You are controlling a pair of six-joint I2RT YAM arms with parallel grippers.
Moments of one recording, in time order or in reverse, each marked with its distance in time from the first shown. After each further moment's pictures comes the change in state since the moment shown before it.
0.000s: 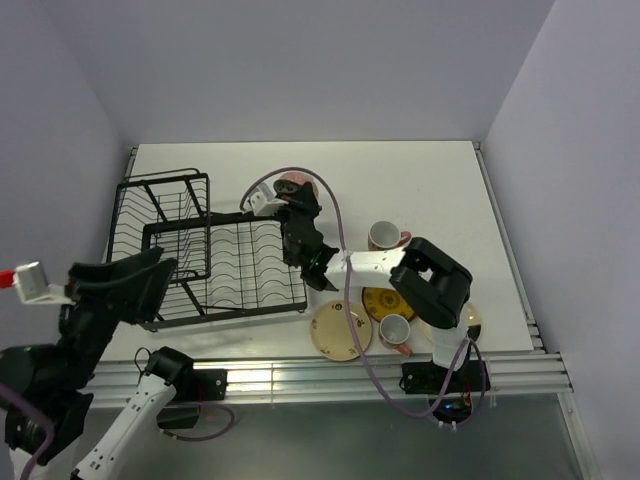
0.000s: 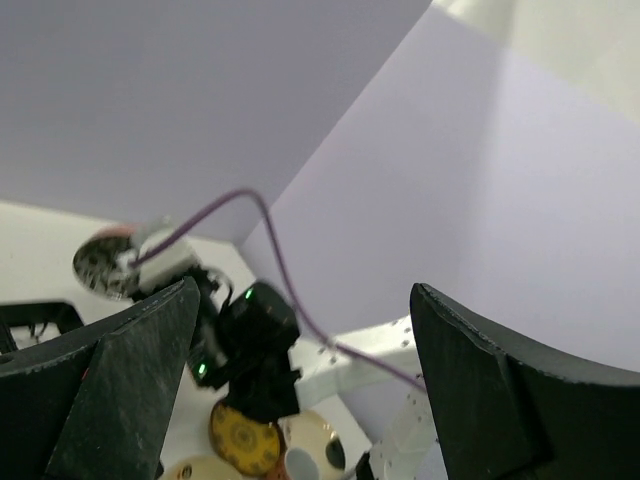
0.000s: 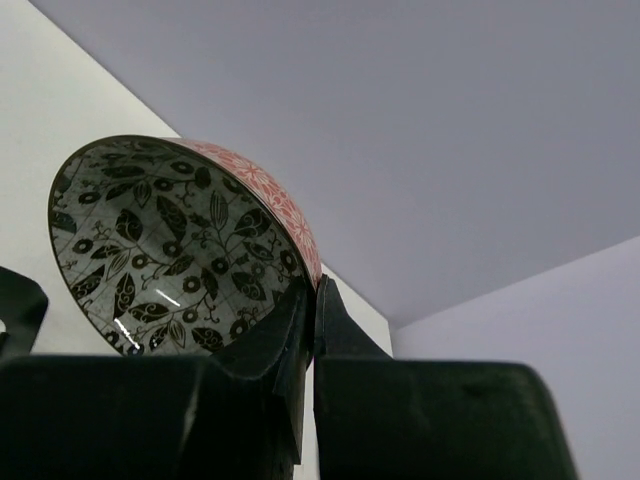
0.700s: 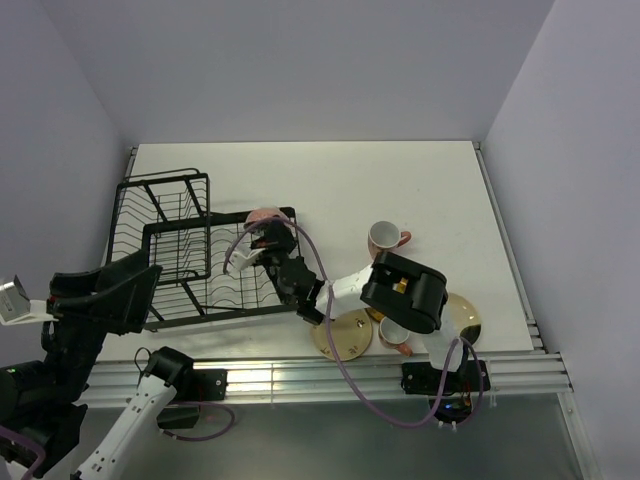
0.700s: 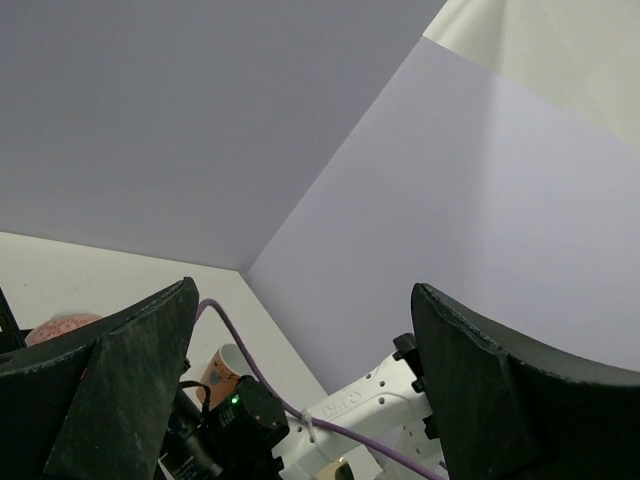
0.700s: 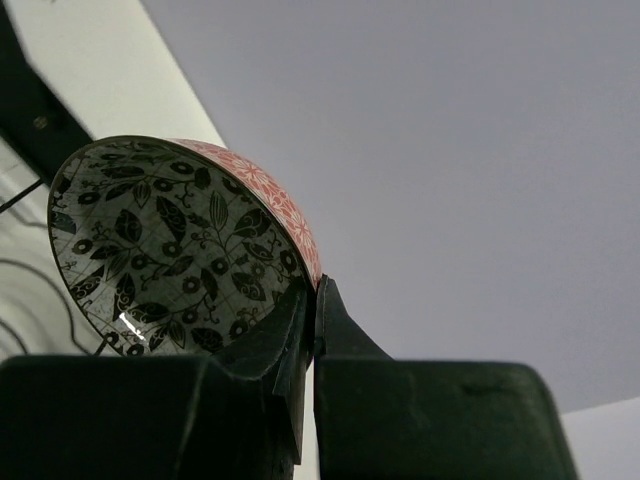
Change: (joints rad) left arm 0.000 -0.069 0.016 0.027 -0.056 0.035; right arm 0.150 0.129 -0.144 0.333 -0.206 -0.184
